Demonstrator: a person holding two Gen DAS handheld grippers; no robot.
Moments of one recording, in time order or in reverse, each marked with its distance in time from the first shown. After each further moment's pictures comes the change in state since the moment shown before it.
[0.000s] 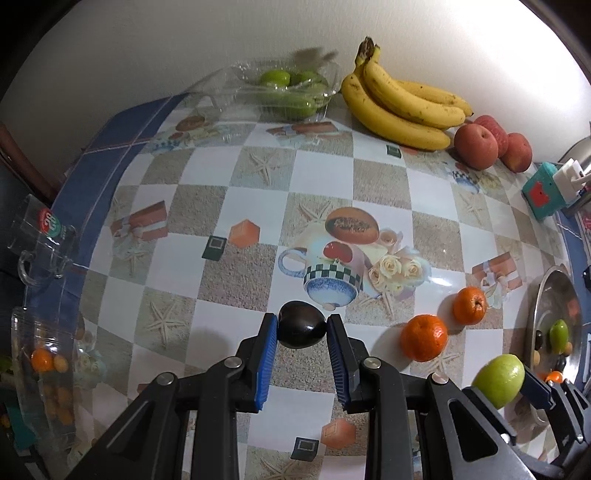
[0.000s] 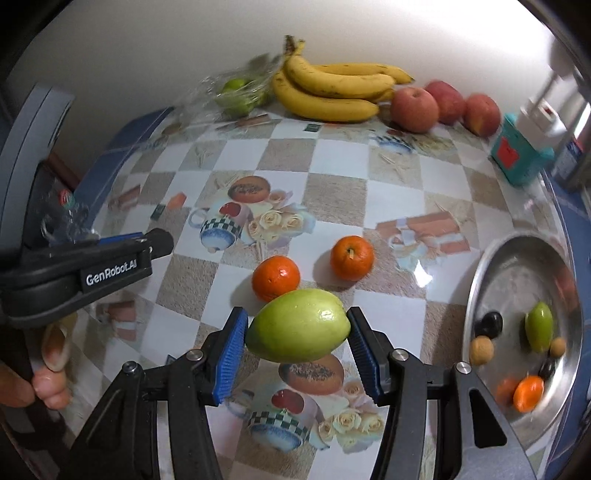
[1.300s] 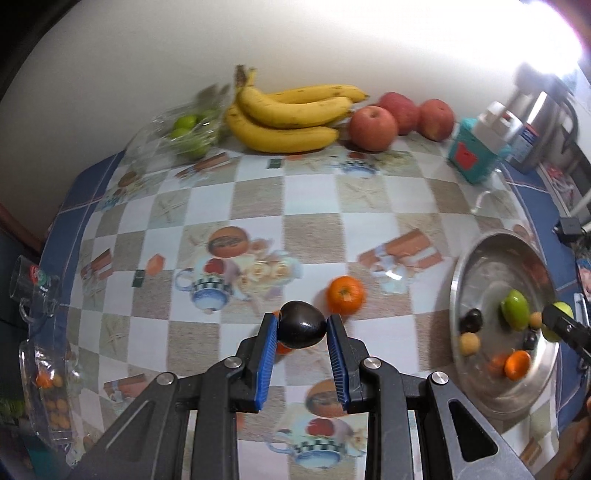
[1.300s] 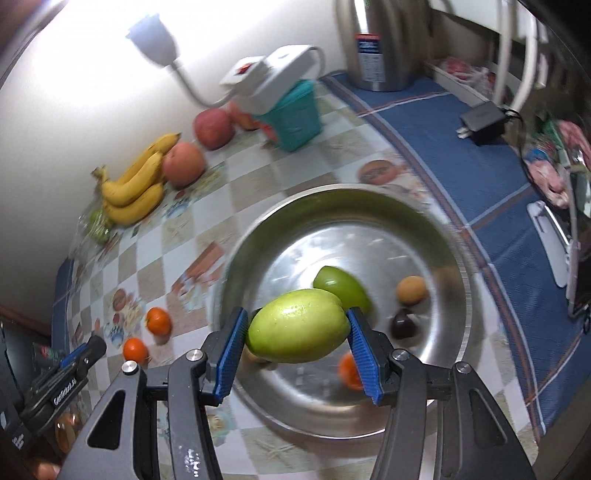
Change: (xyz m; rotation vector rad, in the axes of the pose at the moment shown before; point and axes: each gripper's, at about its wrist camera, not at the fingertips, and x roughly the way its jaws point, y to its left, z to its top) left arm -0.037 -0.132 -0.017 0.187 -0.055 -0.019; right arm -0.078 -0.217 -0.035 0.546 -0.095 -0.102
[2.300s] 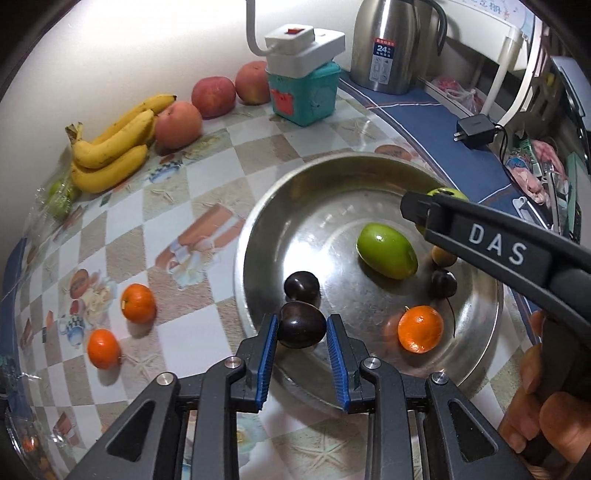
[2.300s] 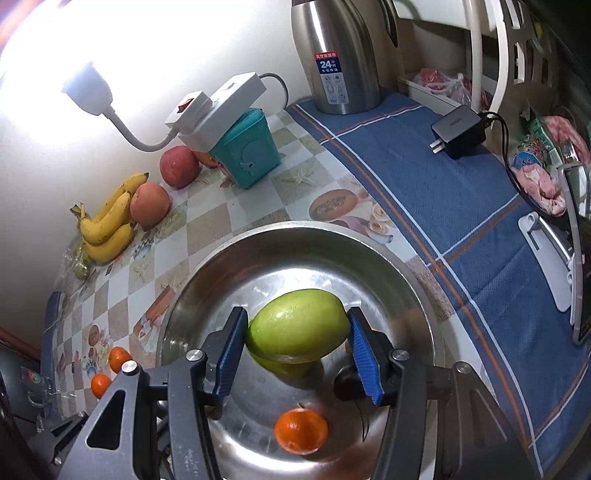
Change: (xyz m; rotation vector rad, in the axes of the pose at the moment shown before) left arm 0.020 -0.161 -0.034 0.322 0.000 -0.178; right arm 0.023 -0.047 0.013 0.014 -0.145 -0.009
